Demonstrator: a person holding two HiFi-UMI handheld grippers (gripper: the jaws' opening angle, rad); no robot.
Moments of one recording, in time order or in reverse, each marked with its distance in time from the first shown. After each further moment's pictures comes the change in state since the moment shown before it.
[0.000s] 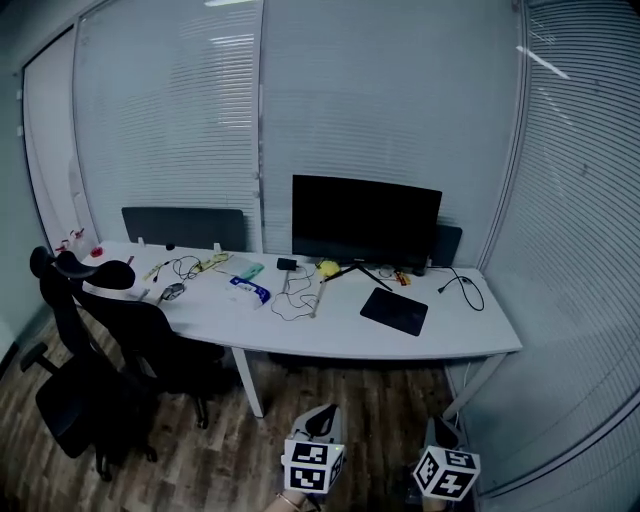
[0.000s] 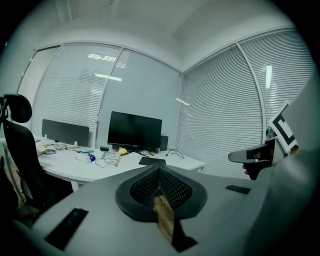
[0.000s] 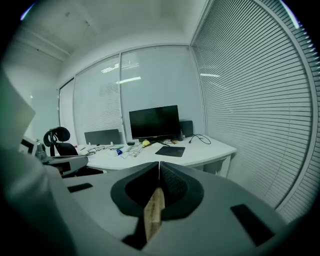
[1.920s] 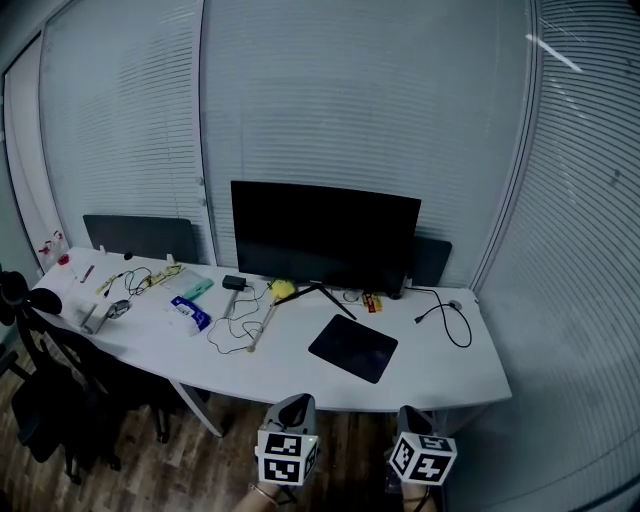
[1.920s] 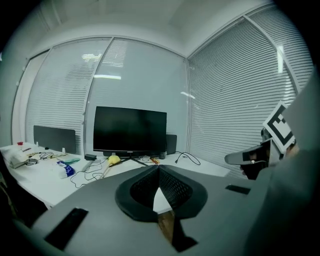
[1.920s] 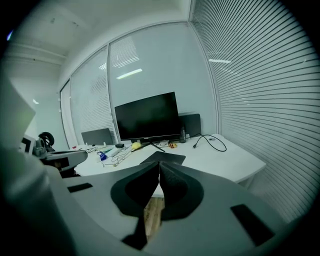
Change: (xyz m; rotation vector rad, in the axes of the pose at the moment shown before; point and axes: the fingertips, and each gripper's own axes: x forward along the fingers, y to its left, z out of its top) left arm 0.249 -0.014 0.058 0.040 0.030 0.123; right arm 0.245 -0.118 0.085 -0.005 0.087 0.148
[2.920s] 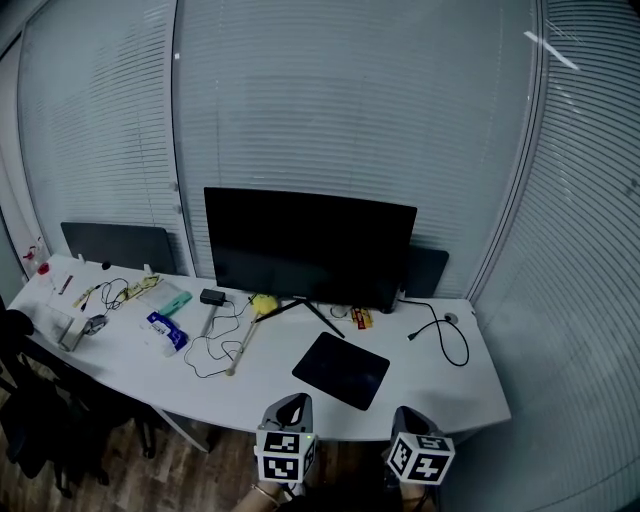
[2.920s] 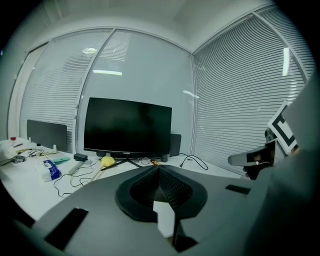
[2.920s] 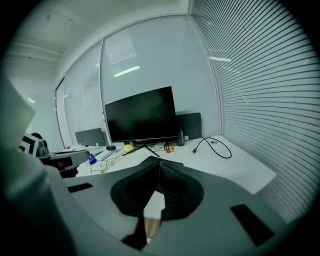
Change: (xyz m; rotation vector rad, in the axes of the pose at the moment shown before) left arm 0.104 0.015 0.013 -0.031 0.019 -0.009; right arm 0.084 -0.032 0.034 -0.001 0.019 -0.017
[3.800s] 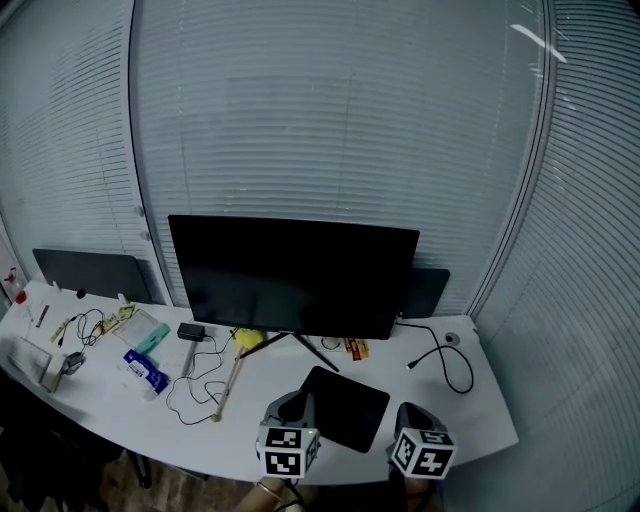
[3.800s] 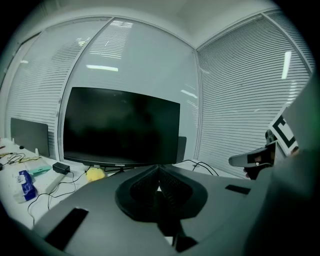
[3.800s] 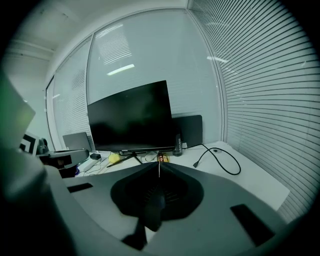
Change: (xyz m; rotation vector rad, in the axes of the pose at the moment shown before) left arm 0.129 0.035 0.046 0.000 0.009 -0.053; right arm 0.110 -0.025 0.065 0.013 0.002 -0.051
